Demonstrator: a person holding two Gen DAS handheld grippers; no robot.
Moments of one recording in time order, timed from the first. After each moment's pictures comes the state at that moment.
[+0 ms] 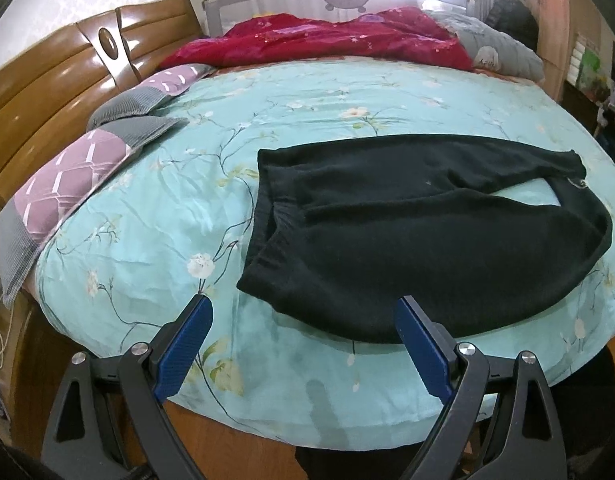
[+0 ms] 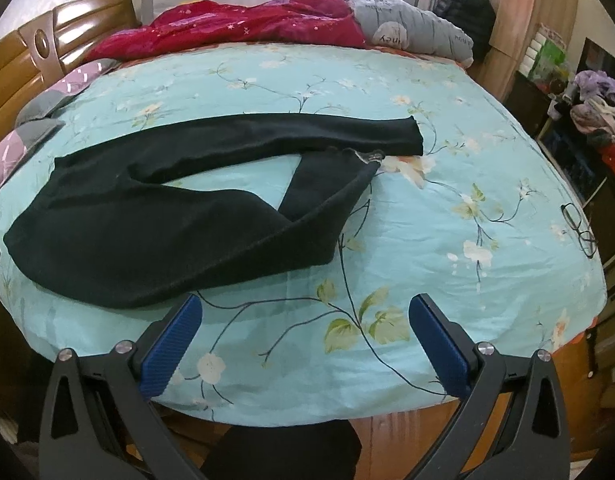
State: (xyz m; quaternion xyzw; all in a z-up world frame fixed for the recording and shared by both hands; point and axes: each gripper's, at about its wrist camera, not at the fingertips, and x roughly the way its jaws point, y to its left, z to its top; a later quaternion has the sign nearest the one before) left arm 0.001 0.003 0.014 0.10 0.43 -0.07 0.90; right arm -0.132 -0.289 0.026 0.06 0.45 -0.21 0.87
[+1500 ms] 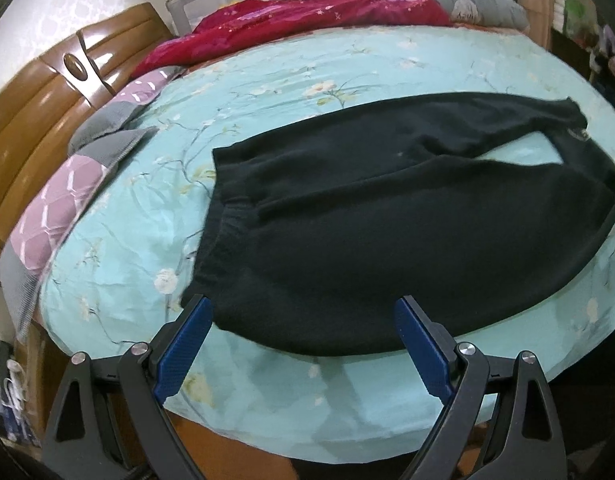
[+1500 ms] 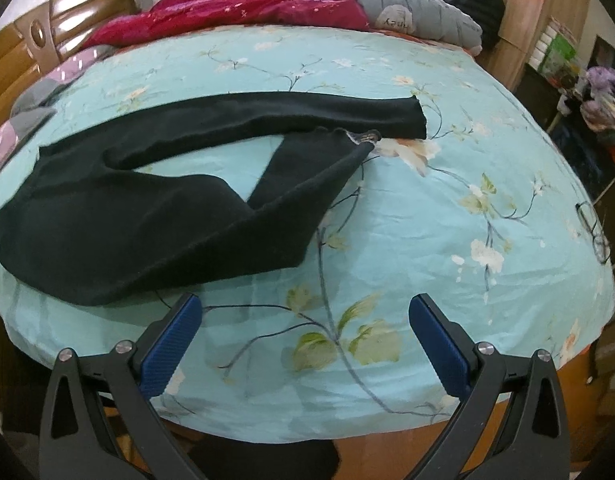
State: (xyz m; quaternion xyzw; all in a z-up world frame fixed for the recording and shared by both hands) left arm 0.013 -0.050 -0.008 0.18 0.45 -0.07 0.87; right arm -0.120 -0.325 -0.003 0.05 0.48 -0.20 0.85
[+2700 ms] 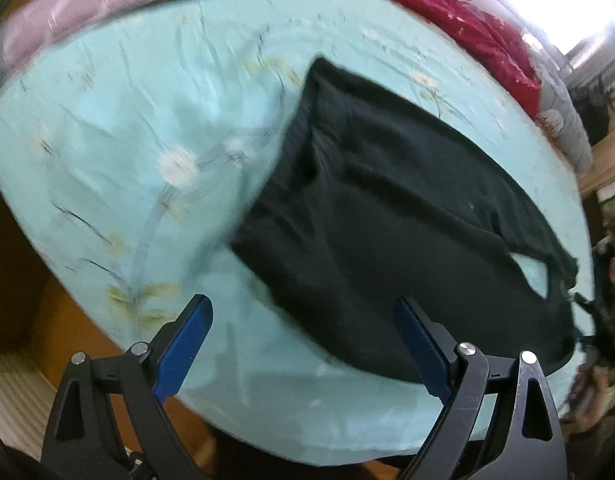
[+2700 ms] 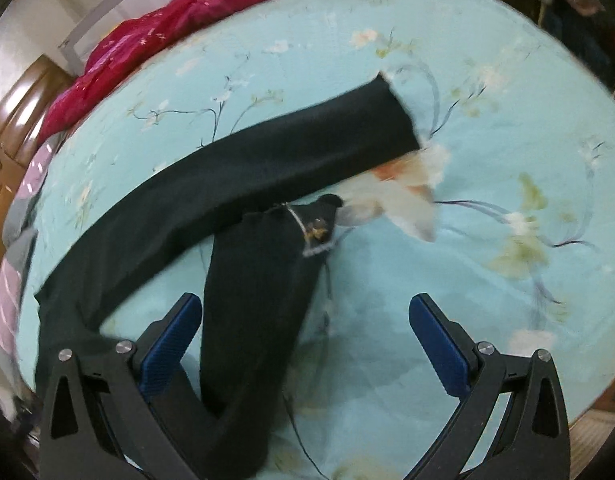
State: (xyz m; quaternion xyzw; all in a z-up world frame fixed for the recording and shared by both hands) left arm 0.072 0.049 -0.046 -0.16 0.58 -0.03 0.80; right arm -0.014 -0.459 -0.022 0.28 0.48 -0.21 0.80
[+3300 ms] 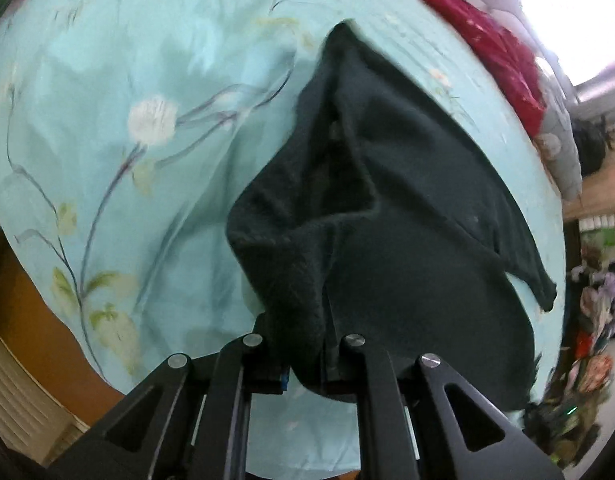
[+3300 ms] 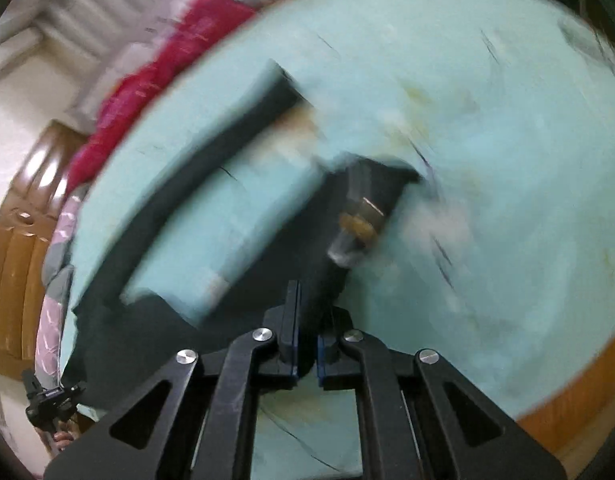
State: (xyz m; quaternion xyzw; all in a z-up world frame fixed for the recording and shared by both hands) left arm 0.083 0.050 -0.078 -0.24 0.60 -0.04 0.76; right arm -0.160 -0.471 -0.052 0.38 0.41 -0.21 0.80
